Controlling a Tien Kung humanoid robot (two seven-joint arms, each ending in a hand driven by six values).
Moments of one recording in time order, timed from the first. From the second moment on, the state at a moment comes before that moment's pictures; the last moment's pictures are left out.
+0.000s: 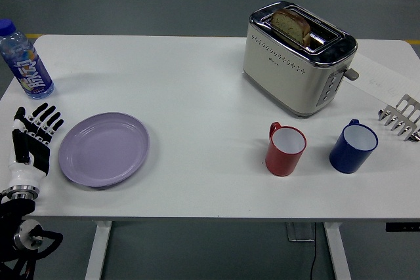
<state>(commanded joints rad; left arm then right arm) -0.15 0.00 -1.70 -0.98 0.95 -0.13 -0.36 0.21 -0.14 1.07 0.18 -1.37 -0.12 -0.16</state>
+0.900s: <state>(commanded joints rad) -0.13 0.00 -1.54 -0.98 0.87 -0.05 -0.43 0.20 -0.14 1.07 0.18 -1.38 -0.12 -0.17</state>
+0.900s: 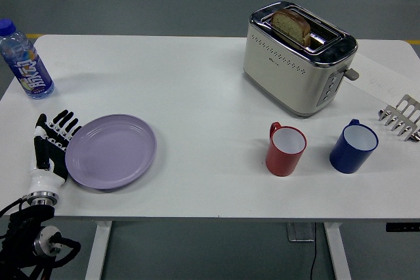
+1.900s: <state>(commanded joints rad) -0.12 0.00 -1.31 -1.04 0.75 0.07 -0.51 0.20 -0.14 1.07 0.18 -1.37 -0.12 -0.16</state>
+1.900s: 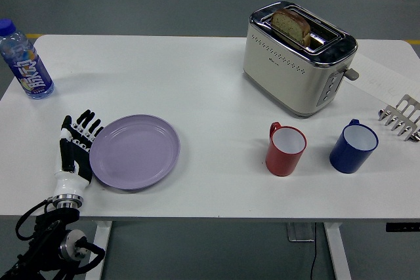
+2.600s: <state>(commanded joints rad) -0.15 0.00 -1.18 -1.05 0.70 0.12 -0.55 0.20 -0.15 1.06 0.18 -1.37 -0.12 -0.16</state>
